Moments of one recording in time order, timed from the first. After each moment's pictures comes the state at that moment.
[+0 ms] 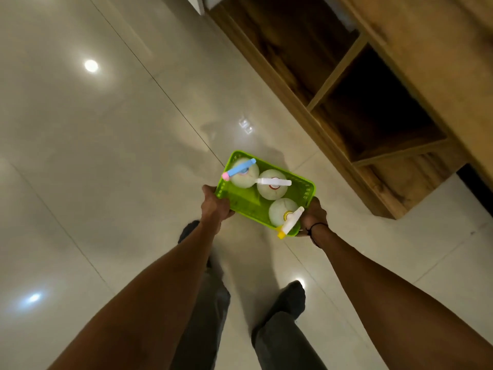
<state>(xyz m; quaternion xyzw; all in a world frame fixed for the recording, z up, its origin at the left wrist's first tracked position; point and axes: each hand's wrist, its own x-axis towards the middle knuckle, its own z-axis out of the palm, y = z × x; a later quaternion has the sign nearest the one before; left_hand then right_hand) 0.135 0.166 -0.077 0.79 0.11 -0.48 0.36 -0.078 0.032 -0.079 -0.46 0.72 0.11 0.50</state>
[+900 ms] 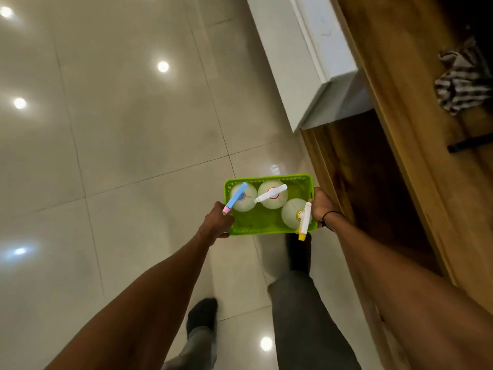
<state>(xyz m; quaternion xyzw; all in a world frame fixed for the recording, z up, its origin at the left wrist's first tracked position) 0.412 0.093 -0.017 0.79 0.11 -0.51 0.33 0.296 -0.180 -0.023 -0.76 0.48 0.28 0.34</state>
